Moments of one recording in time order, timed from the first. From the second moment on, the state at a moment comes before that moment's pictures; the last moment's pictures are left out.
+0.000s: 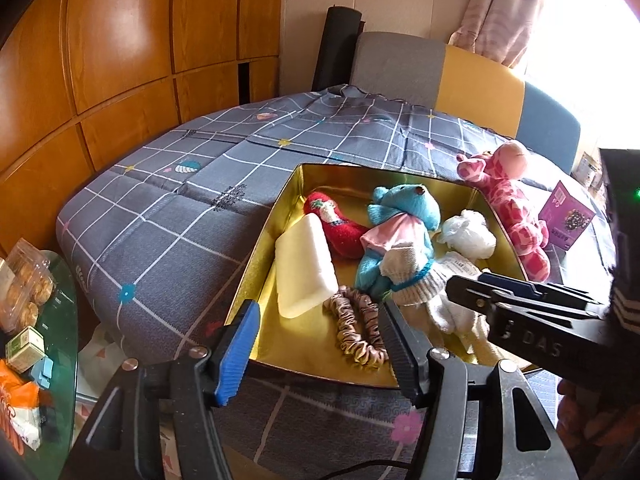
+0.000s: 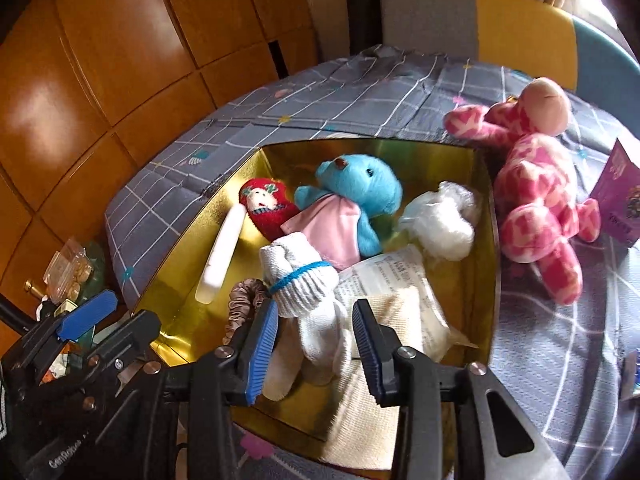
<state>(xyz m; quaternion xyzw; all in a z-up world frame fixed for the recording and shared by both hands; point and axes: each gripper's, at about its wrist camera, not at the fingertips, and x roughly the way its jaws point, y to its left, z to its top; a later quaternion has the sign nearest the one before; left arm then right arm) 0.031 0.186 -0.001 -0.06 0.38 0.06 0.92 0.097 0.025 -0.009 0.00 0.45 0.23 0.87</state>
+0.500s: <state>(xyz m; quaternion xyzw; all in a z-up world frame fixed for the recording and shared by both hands) 0.028 0.148 0.014 -0.03 0.37 0.02 0.93 0.072 -0.084 0.015 0.02 0.42 0.13 0.90</state>
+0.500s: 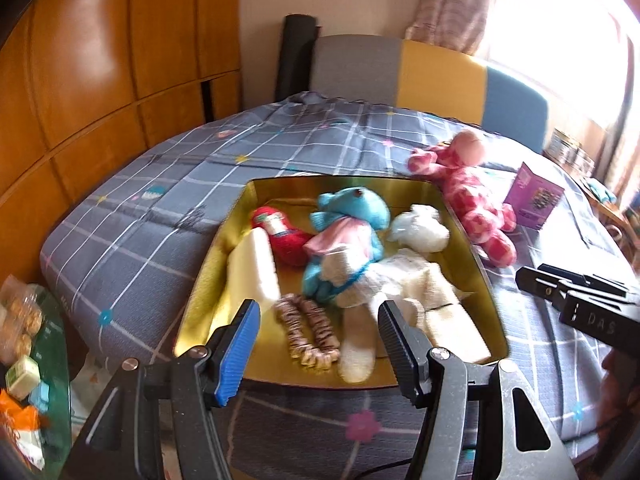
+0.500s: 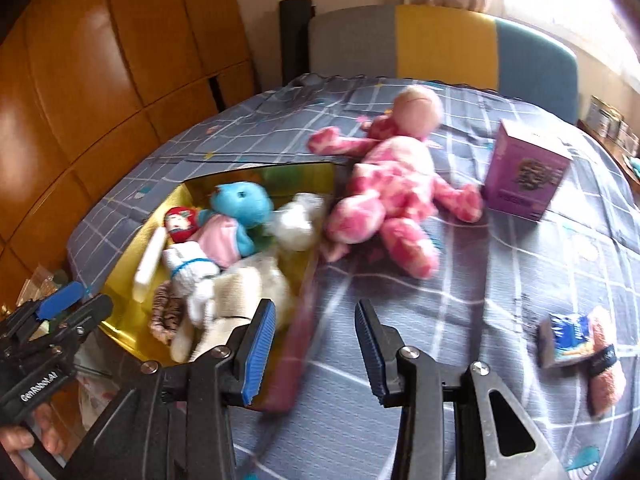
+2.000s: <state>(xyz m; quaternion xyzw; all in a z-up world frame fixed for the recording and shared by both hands) 0.115 -0.262 -0.043 0.29 0.39 -0.41 0.77 0.005 -0.435 -0.008 0.35 0.36 -0.12 0.86</state>
